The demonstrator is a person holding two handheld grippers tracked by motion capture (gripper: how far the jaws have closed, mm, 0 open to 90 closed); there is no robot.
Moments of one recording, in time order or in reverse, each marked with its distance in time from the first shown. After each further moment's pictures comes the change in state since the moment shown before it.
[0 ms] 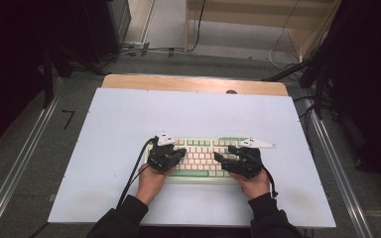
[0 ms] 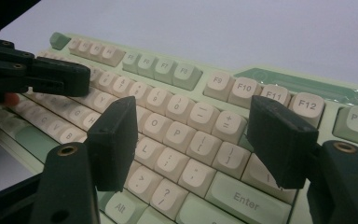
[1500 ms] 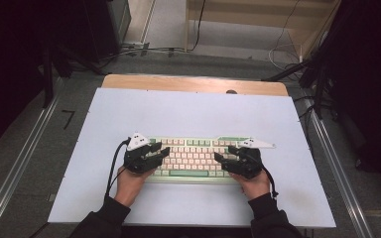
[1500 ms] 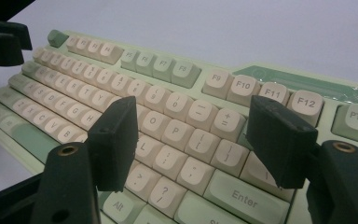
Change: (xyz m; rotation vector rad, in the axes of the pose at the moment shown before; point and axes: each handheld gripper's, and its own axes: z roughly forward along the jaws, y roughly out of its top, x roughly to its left) left arm 0.032 -0.019 -0.049 -0.141 0.037 -0.018; right arm 0.000 -0.001 0.000 0.006 -0.005 -0.001
